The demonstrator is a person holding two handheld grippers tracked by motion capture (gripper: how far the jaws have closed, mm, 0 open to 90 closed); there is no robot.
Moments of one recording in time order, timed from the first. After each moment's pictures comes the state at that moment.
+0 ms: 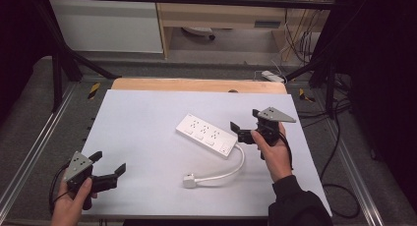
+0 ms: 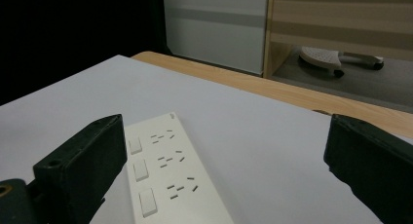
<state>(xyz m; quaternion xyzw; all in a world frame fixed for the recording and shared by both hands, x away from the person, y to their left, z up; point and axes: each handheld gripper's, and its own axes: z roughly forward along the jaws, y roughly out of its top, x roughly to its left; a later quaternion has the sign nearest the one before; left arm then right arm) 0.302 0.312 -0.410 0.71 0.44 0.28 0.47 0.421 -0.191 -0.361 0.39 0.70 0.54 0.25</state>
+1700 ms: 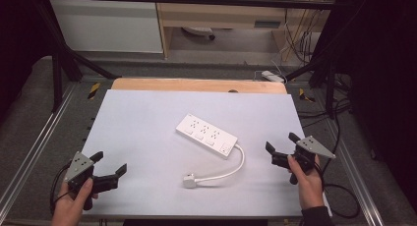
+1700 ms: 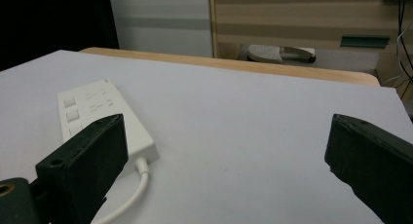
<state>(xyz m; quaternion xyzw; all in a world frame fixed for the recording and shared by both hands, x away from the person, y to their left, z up) 0.301 0.310 -0.410 0.71 0.44 0.28 0.47 0.362 -0.283 -0.415 0.45 0.65 0.53 0.30</state>
